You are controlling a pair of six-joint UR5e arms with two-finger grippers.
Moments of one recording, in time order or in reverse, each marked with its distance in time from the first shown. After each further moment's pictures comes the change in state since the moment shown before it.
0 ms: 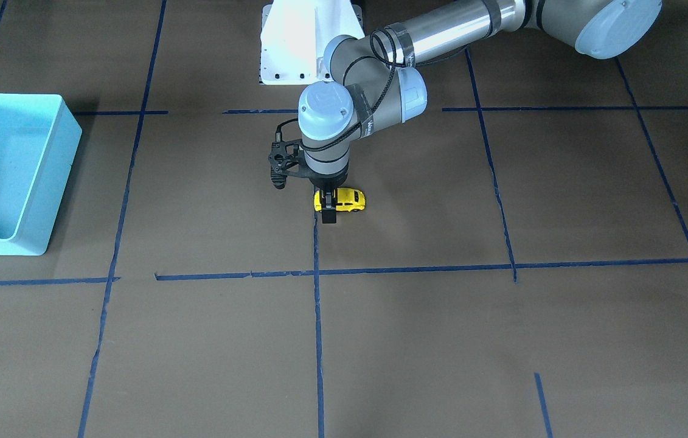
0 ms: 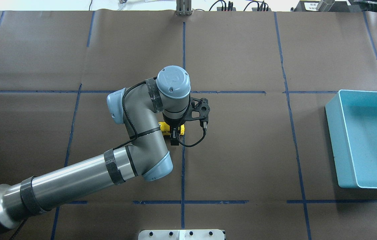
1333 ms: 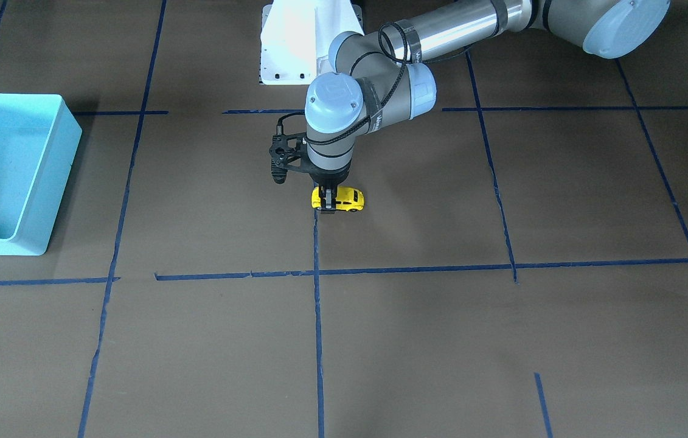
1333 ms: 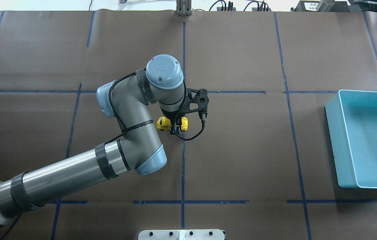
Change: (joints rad) left arm -0.033 0.033 -0.061 -0.090 -0.045 -0.022; right arm -0.001 0.003 0.003 0.000 0.023 0.002
